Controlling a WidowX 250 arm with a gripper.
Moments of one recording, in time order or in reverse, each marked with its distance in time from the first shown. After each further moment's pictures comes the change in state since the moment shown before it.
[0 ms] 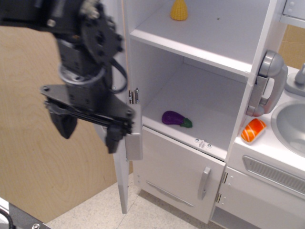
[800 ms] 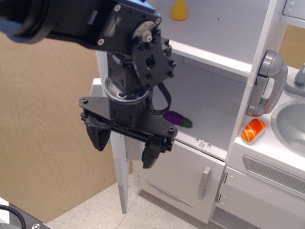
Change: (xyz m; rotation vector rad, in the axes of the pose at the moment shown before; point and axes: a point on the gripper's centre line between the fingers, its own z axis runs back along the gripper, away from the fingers) arm -0.005 -0.052 -0.002 0.014 0.004 -0.044
